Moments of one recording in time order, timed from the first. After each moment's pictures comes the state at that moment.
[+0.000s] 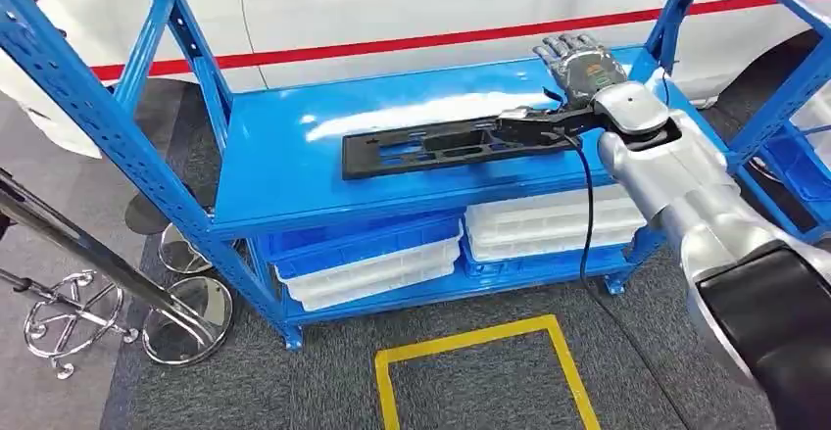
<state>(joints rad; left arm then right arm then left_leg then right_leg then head) -0.09 -0.10 0.98 -0.21 -0.74 0.24 -0.44 -1.25 -0.25 0.76 -0.56 1.07 0.03 0.06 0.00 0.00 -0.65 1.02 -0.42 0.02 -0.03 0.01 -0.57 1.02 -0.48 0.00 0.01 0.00</state>
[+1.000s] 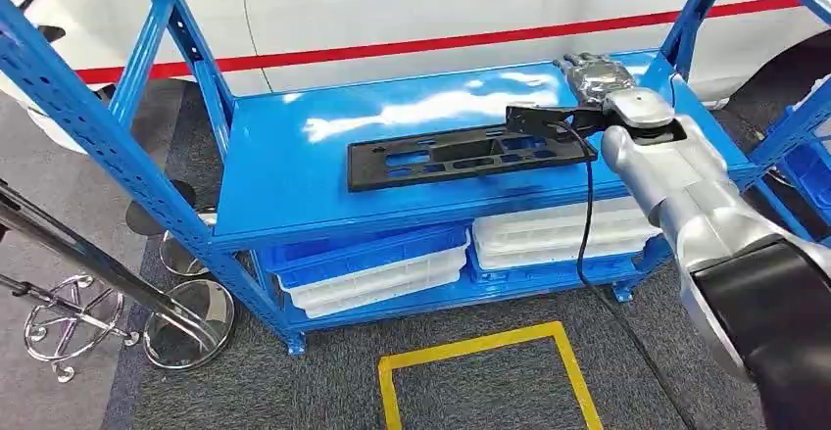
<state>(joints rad) -0.09 -0.10 1.00 -0.21 -0.73 0.28 -0.39 -1.27 -0.22 0.66 -0.45 1.00 0.13 0.13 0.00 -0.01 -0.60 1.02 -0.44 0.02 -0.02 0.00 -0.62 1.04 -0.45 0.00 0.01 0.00</state>
